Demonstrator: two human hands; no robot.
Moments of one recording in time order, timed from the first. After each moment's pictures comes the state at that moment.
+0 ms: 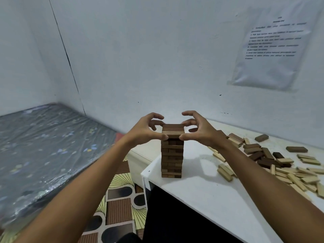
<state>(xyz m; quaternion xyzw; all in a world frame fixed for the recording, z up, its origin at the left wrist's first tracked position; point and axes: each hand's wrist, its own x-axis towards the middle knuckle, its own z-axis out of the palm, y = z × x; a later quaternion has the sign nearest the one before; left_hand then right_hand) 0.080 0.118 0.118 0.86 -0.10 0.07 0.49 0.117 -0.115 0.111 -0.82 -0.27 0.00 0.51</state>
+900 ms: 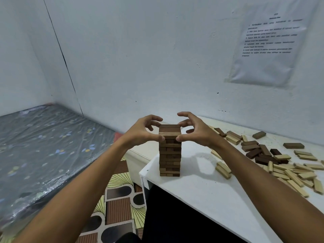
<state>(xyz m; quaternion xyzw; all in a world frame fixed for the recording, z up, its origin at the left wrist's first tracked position) 0.082 0.122 0.111 0.87 -0.11 0.05 0.48 0.120 -0.113 0.104 -0.82 -0.28 0.02 0.50</state>
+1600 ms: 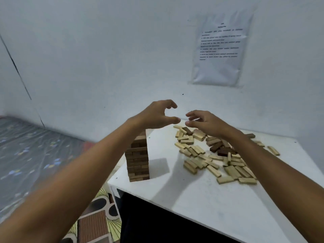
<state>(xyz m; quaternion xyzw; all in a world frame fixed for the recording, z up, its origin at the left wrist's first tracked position) 0.116 -0.013 0.172 0.92 -0.26 0.09 0.26 0.107 -0.234 0.138 -0.89 -0.16 -0.04 0.42</state>
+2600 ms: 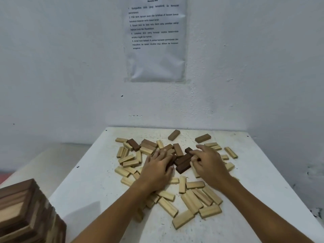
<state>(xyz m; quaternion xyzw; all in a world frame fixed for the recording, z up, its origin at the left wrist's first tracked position) 0.202 -0.206 -0.017 0.94 -0.32 -0.02 0.15 0.128 -0.393 -0.004 -0.96 0.06 -0.18 0.19</state>
